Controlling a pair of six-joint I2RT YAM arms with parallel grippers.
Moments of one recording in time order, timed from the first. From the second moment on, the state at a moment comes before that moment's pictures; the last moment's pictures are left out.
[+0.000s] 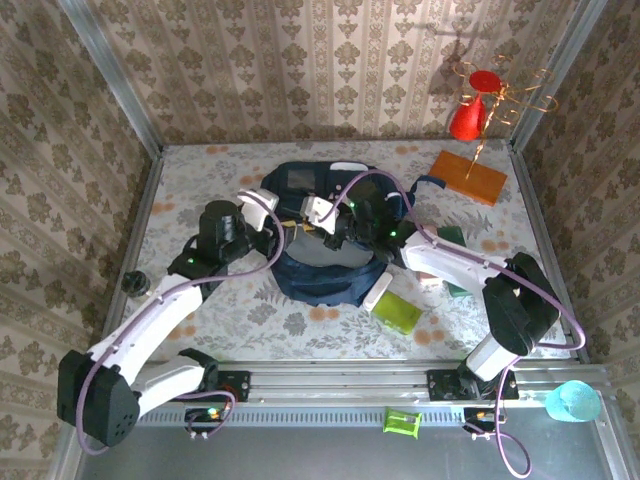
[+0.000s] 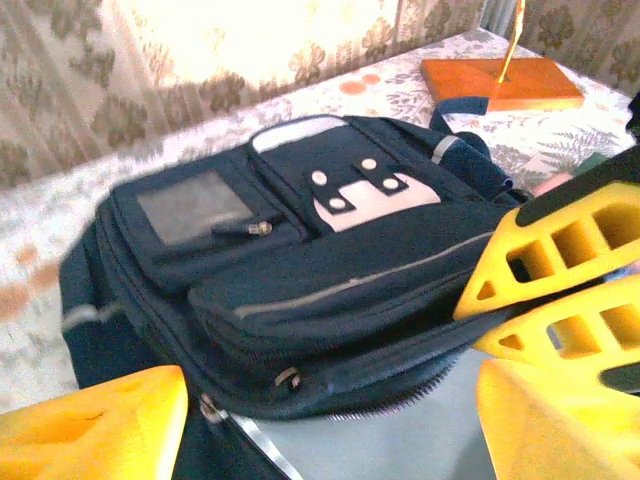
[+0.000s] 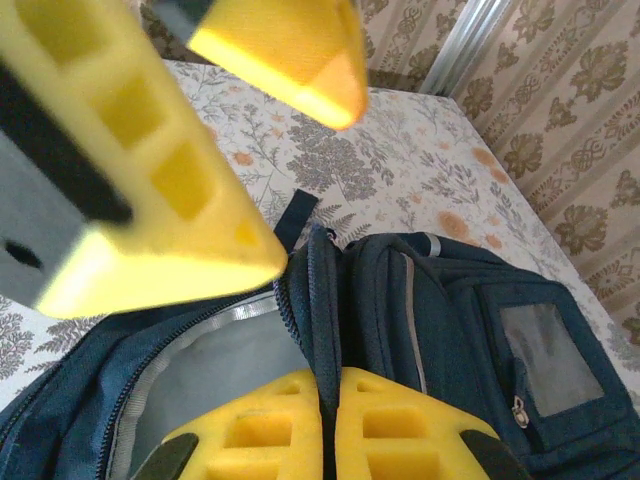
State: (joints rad) left arm -0.49 1.08 0.77 -0.09 0.22 0.12; right arm 0.67 1.61 1.12 0.07 -0.36 -0.55
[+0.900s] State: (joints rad) left arm -0.39 1.43 1.02 -0.17 0.73 0.84; right arm 0.59 1.61 1.26 -0.14 -0.51 -0.54
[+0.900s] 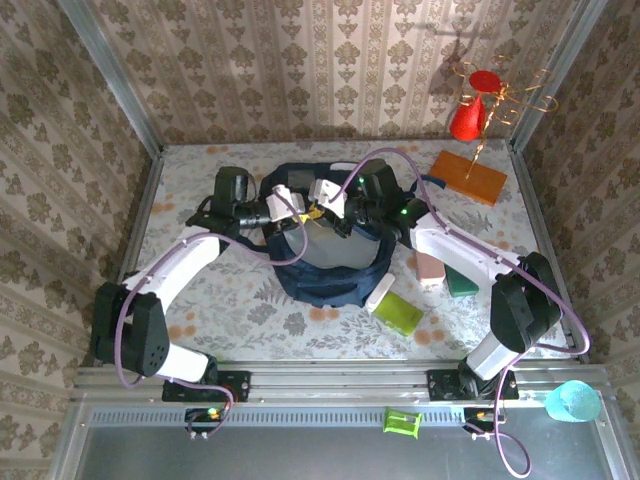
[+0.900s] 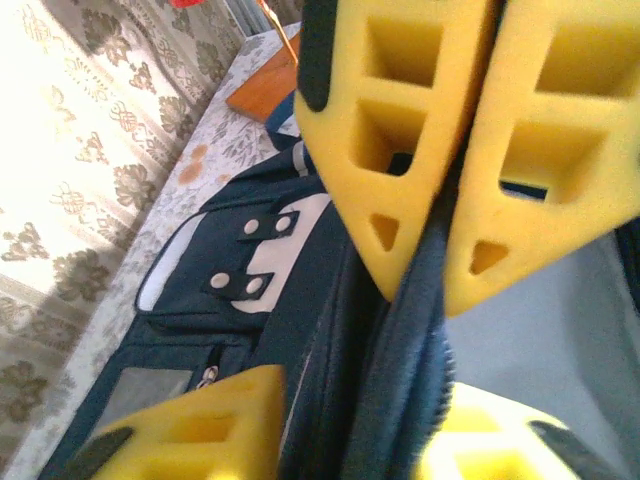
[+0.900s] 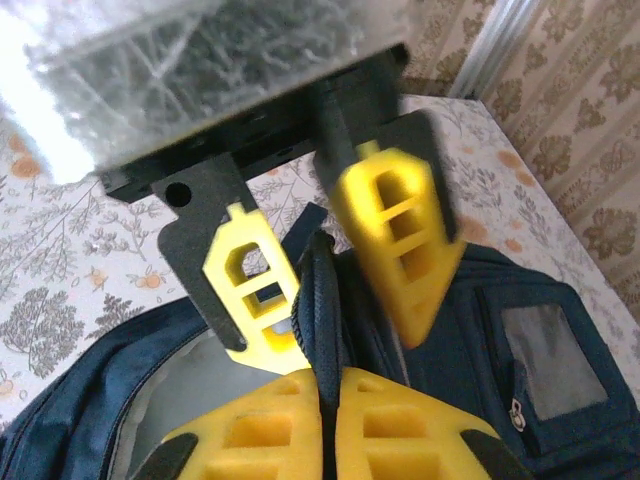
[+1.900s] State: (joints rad) left arm -0.23 1.31 0.87 0.04 0.41 -0.07; right arm 0.31 1.37 0.97 -0.73 0.28 0.36
